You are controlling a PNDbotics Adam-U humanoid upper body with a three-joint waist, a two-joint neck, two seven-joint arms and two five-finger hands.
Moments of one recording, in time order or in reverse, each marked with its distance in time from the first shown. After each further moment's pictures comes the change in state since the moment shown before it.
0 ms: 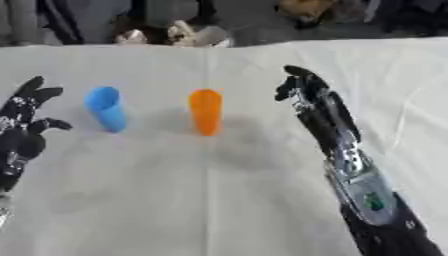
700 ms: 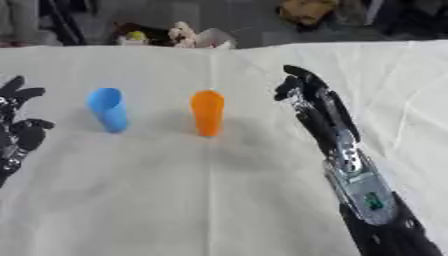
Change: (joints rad) left arm 0.008 0.010 0.031 0.006 -0.083 0.071 0.086; right arm 0.000 0.000 0.000 0.000 0.000 0.000 0.001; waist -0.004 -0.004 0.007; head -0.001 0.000
